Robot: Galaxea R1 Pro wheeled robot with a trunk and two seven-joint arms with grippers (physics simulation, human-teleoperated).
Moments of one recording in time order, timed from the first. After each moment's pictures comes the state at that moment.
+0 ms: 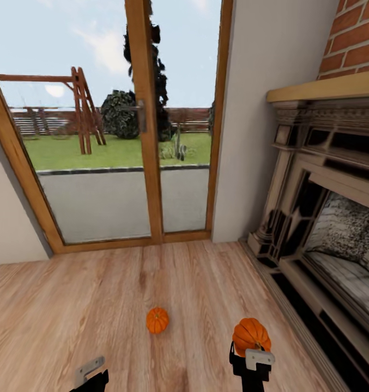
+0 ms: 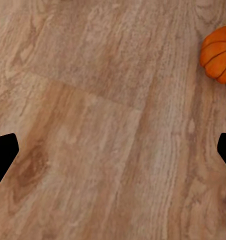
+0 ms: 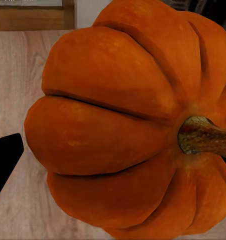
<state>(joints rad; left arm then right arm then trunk) -0.35 0.13 -0.48 -0.35 0.90 -0.17 0.22 -0.39 0.11 0.25 -0.18 -0.06 -0.67 -0.46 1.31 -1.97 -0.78</state>
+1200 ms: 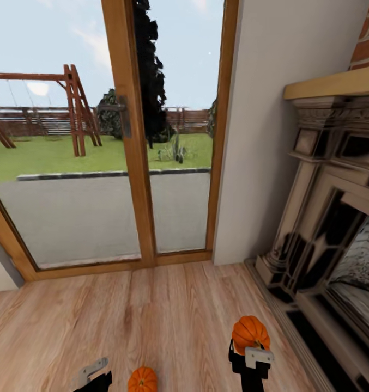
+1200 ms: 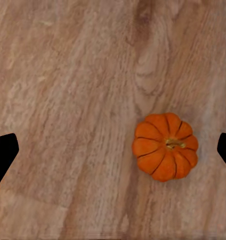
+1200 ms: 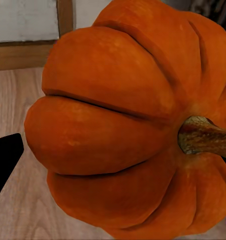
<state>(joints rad) -0.35 0.12 -0.49 -0.35 0.90 -0.14 0.19 -0.39 0.11 0.25 -0.19 -0.06 -0.69 -0.46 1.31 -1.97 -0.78</state>
